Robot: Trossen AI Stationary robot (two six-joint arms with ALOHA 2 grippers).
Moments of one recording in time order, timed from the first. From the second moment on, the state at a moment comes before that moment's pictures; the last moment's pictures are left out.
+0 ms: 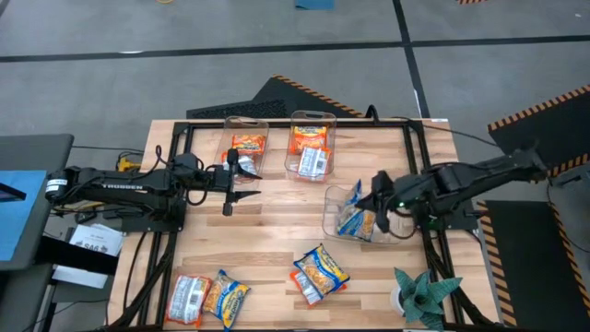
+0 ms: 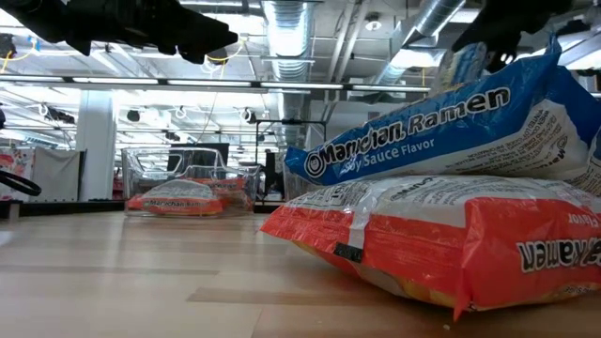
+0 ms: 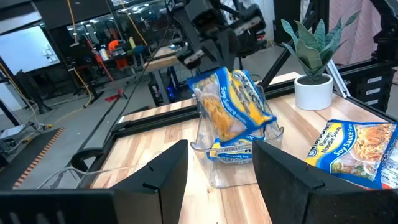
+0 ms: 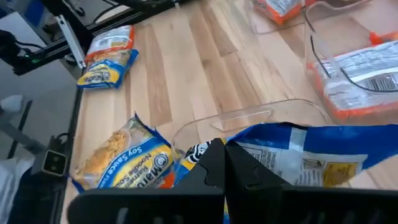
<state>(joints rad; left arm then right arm) 0.16 0.88 0.42 0.48 0.15 0.24 0.24 0.85 0.73 -0.45 0.20 0.52</state>
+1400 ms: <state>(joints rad) 0.16 0.88 0.42 0.46 0.11 0.27 0.34 1.41 1.03 -0.25 -0.05 0.17</state>
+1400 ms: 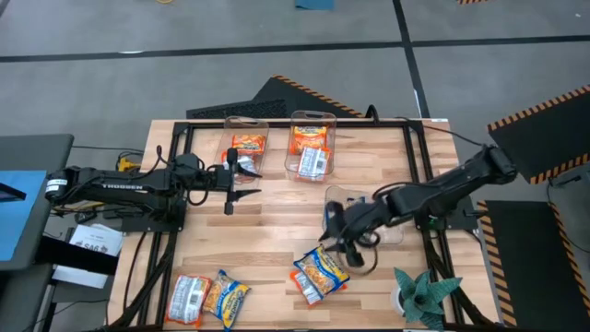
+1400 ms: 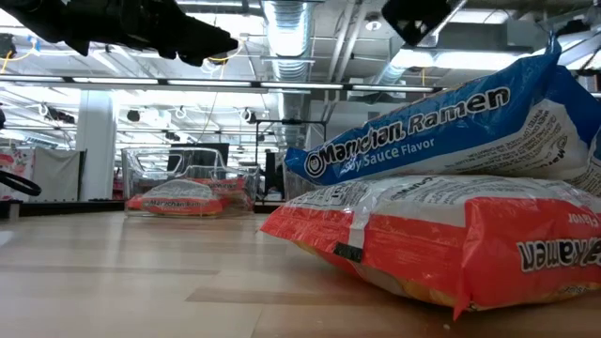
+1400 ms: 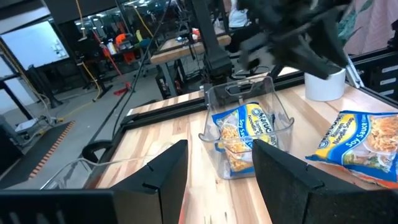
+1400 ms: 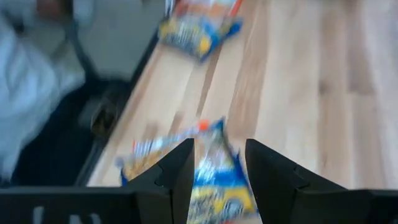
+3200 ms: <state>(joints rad) 0.16 0.88 0.42 0.48 0.10 0.29 0.30 2.03 1.51 -0.76 -0.32 -0.13</state>
